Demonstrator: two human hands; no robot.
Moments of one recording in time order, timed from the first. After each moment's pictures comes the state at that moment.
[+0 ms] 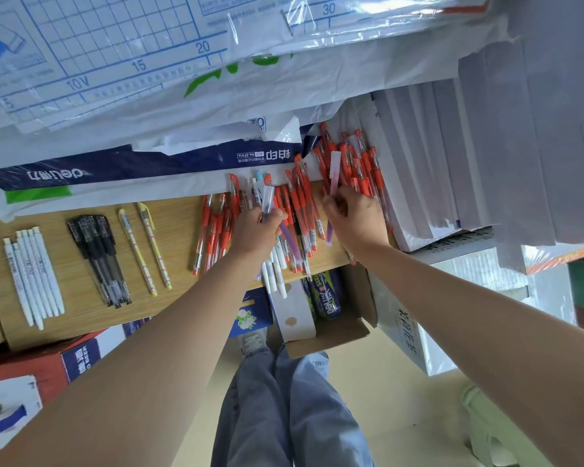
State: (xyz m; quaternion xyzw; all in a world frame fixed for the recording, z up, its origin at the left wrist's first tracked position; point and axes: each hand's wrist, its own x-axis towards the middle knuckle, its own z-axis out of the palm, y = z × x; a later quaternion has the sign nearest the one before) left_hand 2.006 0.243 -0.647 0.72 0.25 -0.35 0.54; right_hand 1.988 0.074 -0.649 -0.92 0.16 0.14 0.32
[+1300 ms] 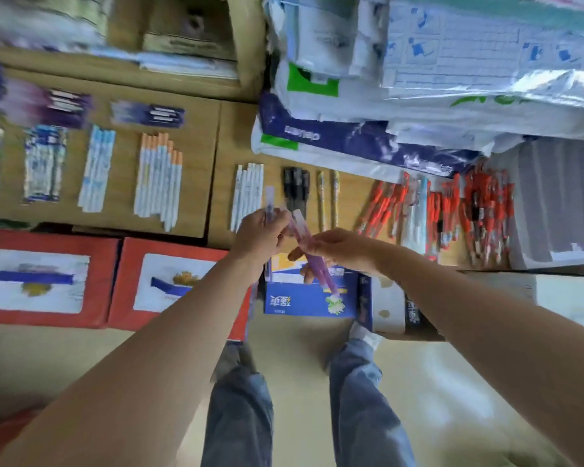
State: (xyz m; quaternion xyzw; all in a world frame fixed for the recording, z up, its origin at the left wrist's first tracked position) left_hand 1.898 0.540 -0.561 0.65 0.30 -0.21 0.67; right_hand 1.927 0.374 -0.545 -0.70 -0.05 0.57 0.42
